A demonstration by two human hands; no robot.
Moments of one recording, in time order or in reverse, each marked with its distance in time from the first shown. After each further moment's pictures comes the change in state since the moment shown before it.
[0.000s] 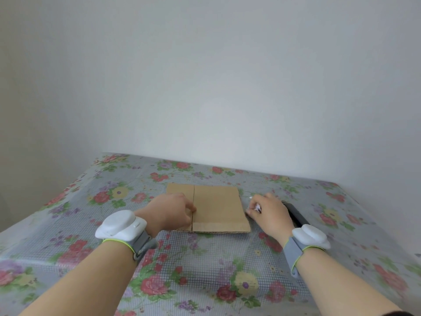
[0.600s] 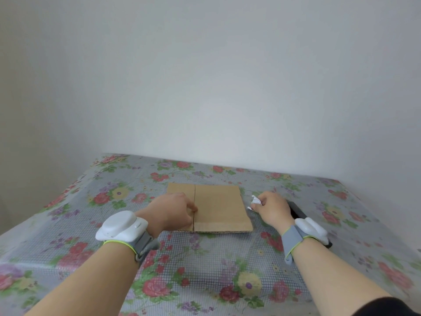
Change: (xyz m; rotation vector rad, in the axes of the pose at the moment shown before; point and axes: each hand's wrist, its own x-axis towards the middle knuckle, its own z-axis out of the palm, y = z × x) left_hand 0.000 0.001 0.000 -0.018 0.004 0.001; right_hand 0.019 0.001 0.004 0.157 -0.038 0.190
